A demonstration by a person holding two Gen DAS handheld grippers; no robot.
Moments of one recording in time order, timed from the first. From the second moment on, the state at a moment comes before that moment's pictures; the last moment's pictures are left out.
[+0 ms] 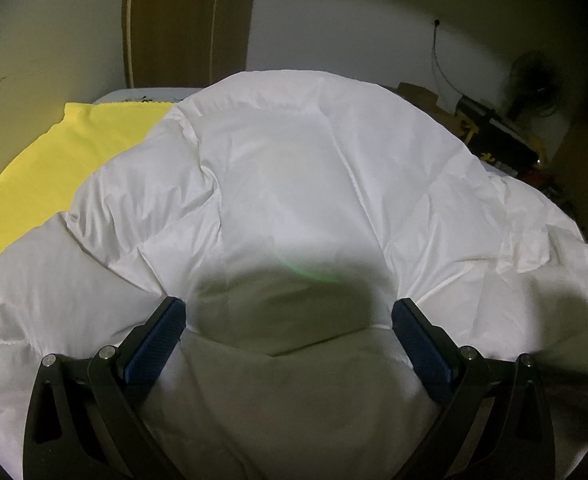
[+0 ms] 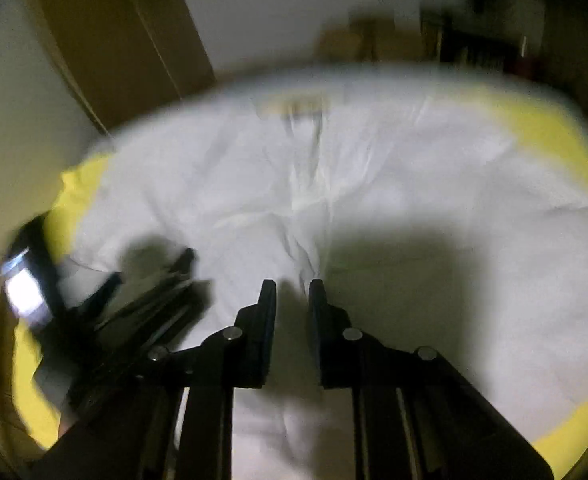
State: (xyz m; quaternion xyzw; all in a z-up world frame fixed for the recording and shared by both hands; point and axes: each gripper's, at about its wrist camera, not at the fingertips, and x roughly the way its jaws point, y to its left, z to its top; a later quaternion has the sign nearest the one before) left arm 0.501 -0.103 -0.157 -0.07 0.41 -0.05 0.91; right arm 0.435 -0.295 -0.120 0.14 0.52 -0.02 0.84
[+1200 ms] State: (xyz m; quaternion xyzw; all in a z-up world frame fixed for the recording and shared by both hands) left arm 0.395 0.065 -0.070 -0.17 0.36 -0.05 0.92; right arm 0.510 -0.304 -0.163 0.08 0.47 -0.06 0.88
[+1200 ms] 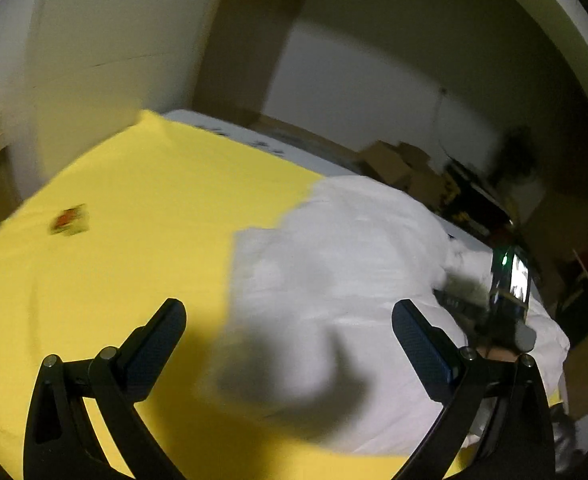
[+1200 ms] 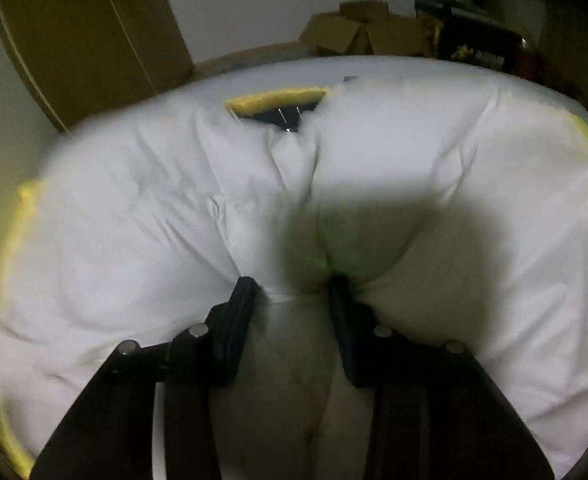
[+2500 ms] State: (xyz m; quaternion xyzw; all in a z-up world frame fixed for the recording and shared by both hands) left arm 0.391 0.109 -0.177 -0.48 0.47 -0.19 0.72; right arm 0.297 -0.310 -0.105 0.16 0.42 0.04 0.89
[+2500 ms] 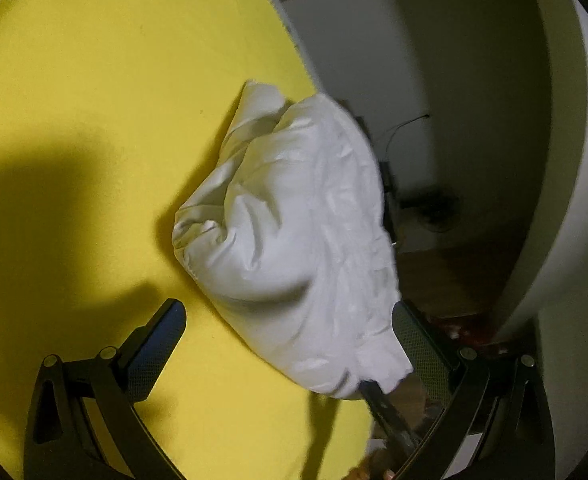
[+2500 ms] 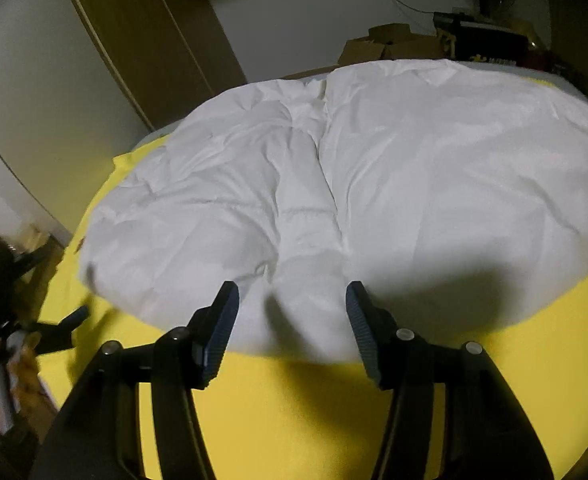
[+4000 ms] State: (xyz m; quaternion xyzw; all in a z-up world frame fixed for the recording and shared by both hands) left arm 0.368 0.146 -0.172 -0.51 0.44 -0.15 0.72; right arm 0.434 -0.166 -0.083 -0.01 0.41 0.11 0.91
